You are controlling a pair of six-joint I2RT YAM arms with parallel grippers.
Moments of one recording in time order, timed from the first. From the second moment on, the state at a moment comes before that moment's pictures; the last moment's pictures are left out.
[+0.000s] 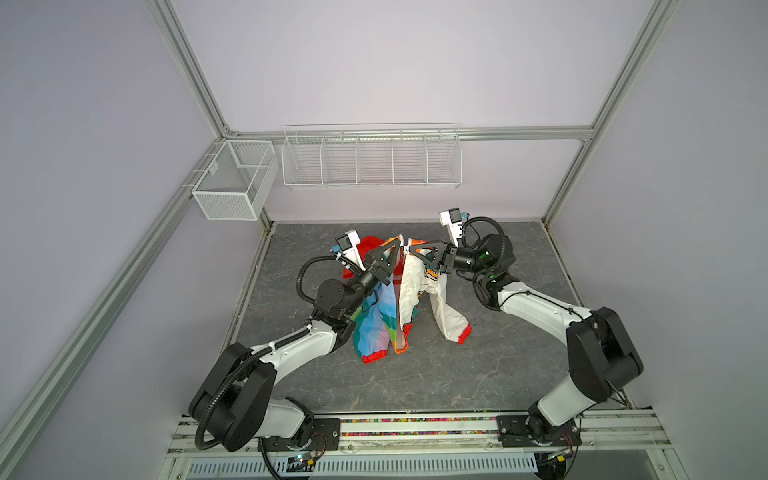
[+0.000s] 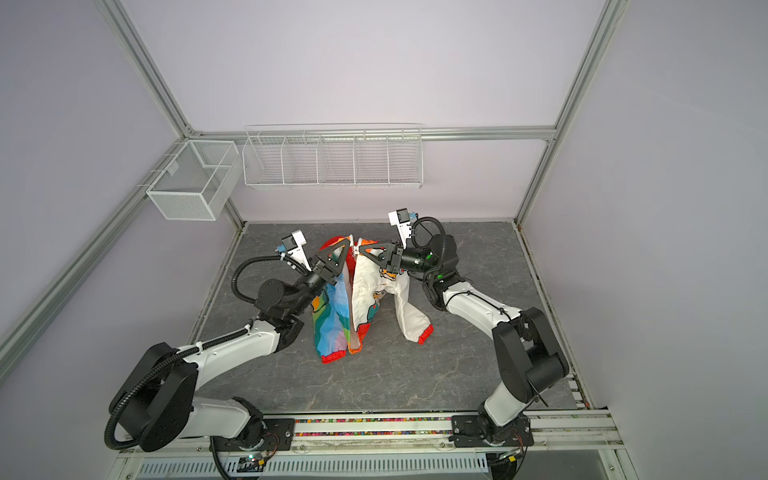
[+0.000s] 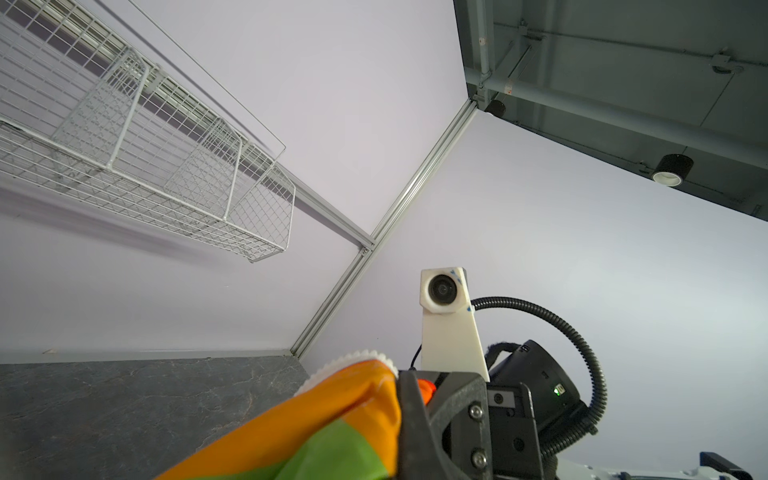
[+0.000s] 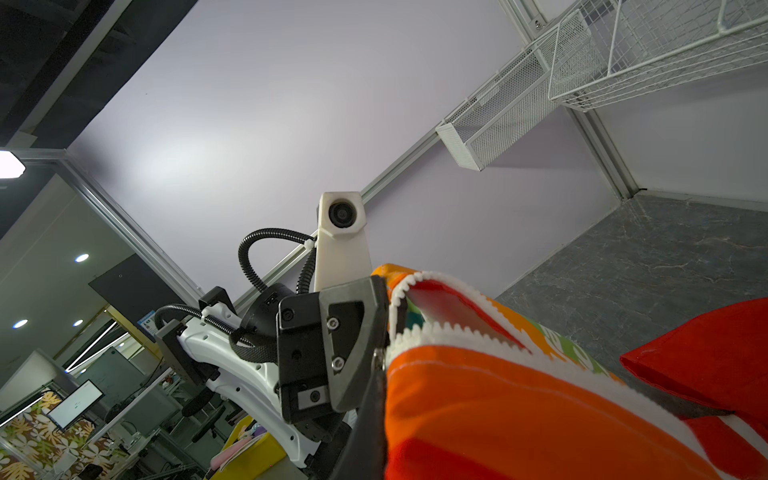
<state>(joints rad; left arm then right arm) -0.62 1.39 0.67 1.18 0.22 -0.79 0.49 1.62 1.04 0.91 -0.96 0.97</state>
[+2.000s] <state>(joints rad) -0.62 1.35 0.63 1.17 0.25 -0.85 0.50 1.63 1.09 0.86 -0.95 0.97</state>
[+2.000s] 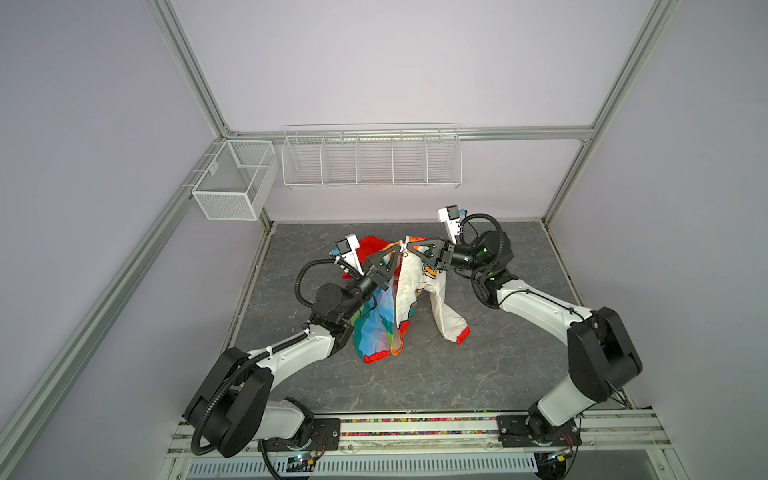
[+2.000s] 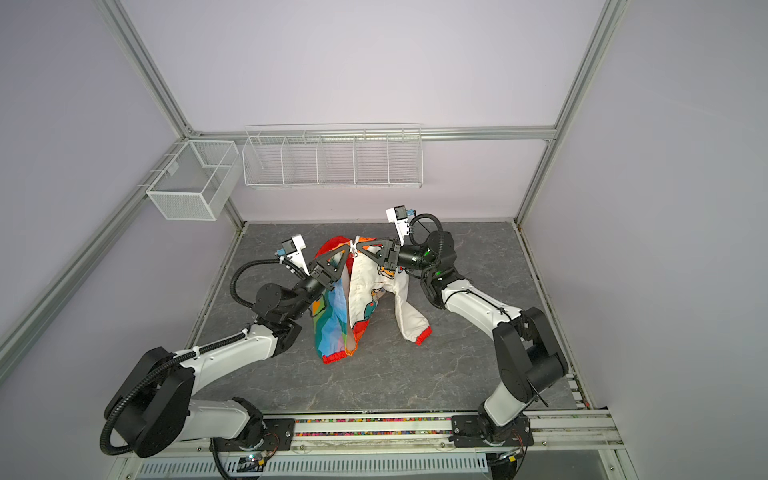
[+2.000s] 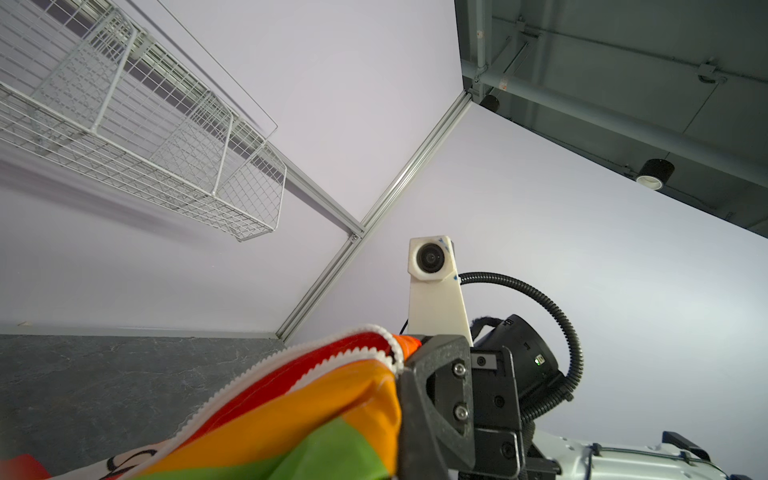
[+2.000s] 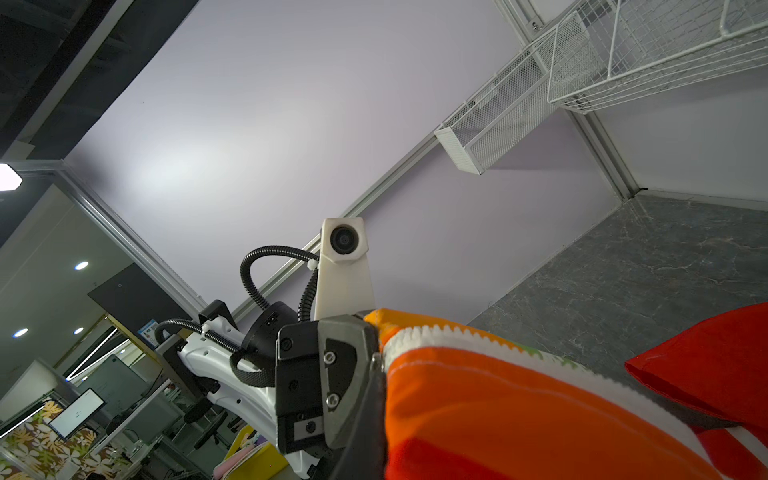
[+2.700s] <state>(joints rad) -0.62 1.26 0.62 0.96 0.26 -0.81 0.49 1.63 1.10 0.77 -0.99 0.99</state>
